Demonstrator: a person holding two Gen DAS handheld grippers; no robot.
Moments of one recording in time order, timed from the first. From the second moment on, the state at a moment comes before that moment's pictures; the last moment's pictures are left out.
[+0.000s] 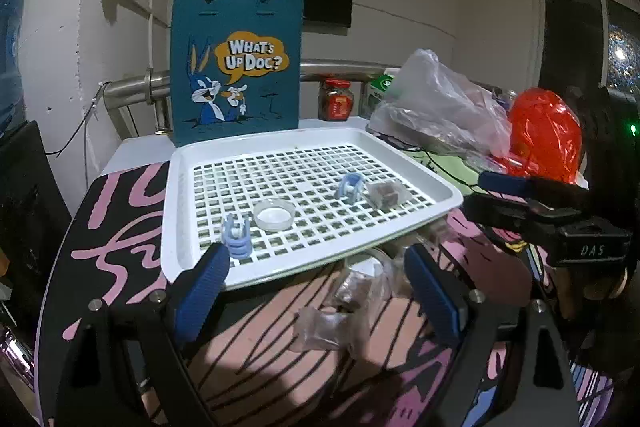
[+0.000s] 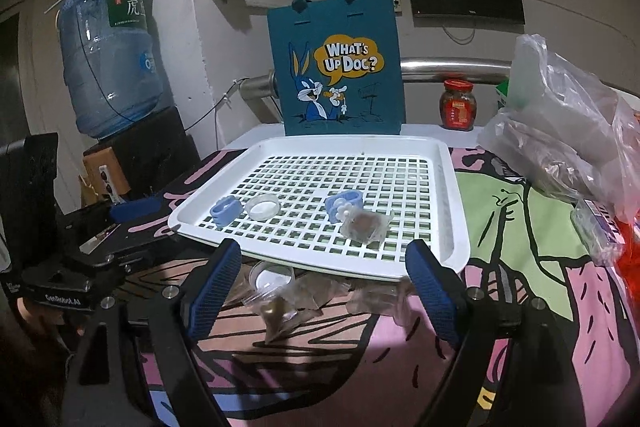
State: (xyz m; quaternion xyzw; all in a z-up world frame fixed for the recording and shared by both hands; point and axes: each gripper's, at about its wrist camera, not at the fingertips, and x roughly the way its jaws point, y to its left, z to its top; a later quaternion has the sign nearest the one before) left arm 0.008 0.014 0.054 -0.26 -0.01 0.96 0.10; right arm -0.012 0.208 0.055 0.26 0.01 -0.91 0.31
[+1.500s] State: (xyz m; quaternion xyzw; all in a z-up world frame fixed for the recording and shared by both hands) left arm 0.006 0.026 0.031 -0.35 -0.01 0.93 0.12; right arm -0.015 0.225 0.032 0.34 0.02 -0.90 0.28
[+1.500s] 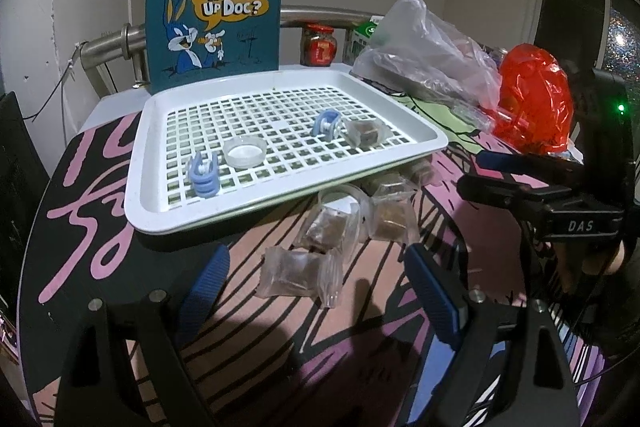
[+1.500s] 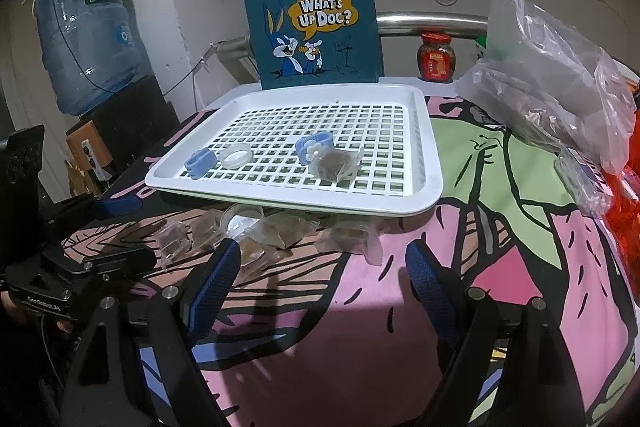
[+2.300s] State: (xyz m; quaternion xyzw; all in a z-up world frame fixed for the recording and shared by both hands) left arm -0.017 0.022 0.013 -0.41 -0.04 0.90 0.12; right arm -0.041 0.219 0.015 0.40 0.01 -0.88 0.26
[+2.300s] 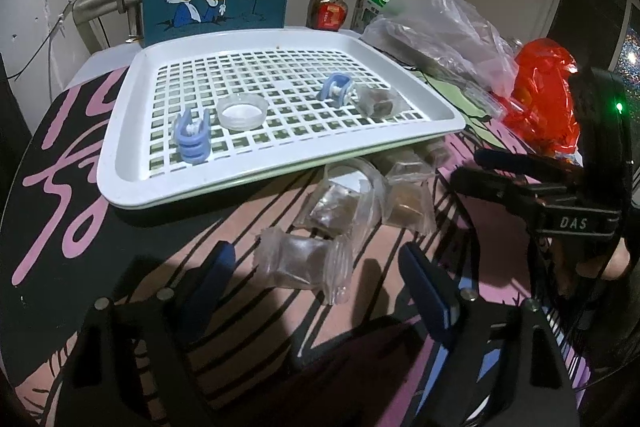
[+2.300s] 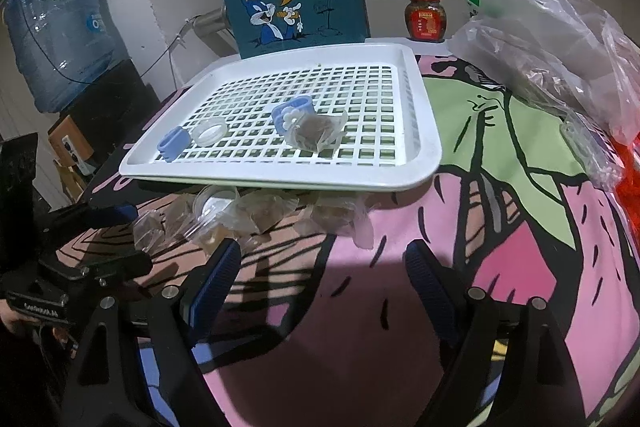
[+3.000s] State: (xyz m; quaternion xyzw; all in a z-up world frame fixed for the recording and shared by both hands) left arm -0.020 0.021 0.011 -0.42 -0.04 0.90 0.12; right arm -0.064 0.201 0.006 0.42 0.03 -0.87 0.23
